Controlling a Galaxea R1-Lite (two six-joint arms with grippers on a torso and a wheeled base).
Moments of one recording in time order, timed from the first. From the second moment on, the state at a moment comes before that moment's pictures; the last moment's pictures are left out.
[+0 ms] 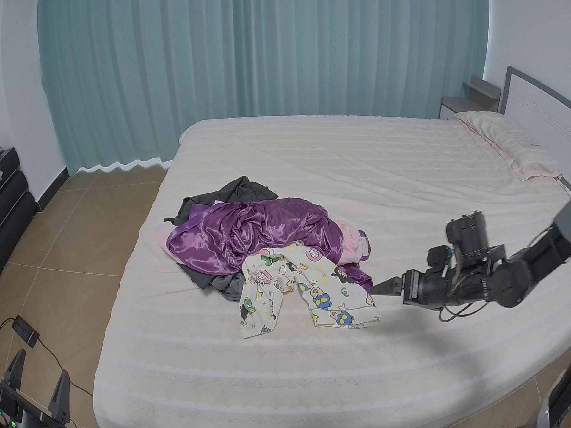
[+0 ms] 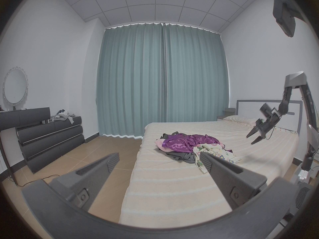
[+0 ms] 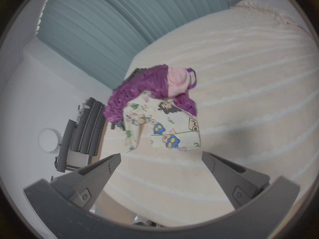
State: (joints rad) left arm 0.00 0.02 -0.02 0.00 0.03 -0.01; right arm 0.35 2.03 -0.79 -0.43 0.28 0.52
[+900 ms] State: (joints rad) left arm 0.00 0.02 -0.02 0.00 0.03 -0.01; right arm 0.45 2.48 -1.17 -0.47 0.19 0.47
